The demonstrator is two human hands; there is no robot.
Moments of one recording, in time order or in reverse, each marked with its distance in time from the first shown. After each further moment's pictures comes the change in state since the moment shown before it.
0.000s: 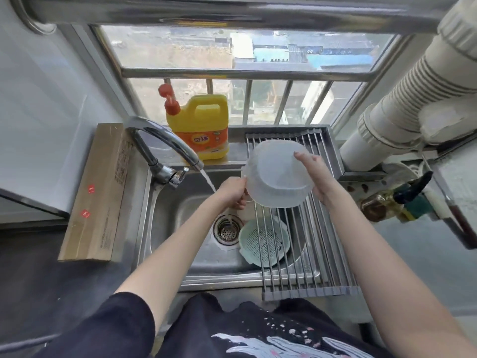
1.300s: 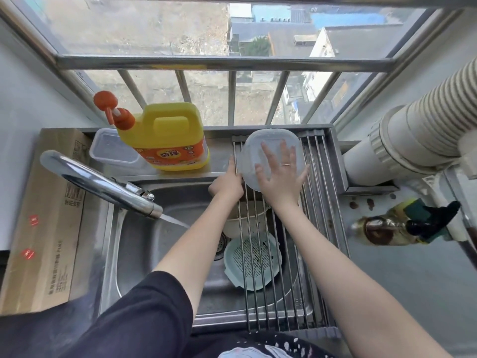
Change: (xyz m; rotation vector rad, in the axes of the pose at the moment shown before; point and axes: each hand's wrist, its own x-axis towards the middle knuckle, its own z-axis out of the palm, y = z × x) left_hand 0.134 0.024 0.032 0.821 0.246 -0.062; right_hand 0.090 0.028 0.050 -1.024 0.340 -0.450
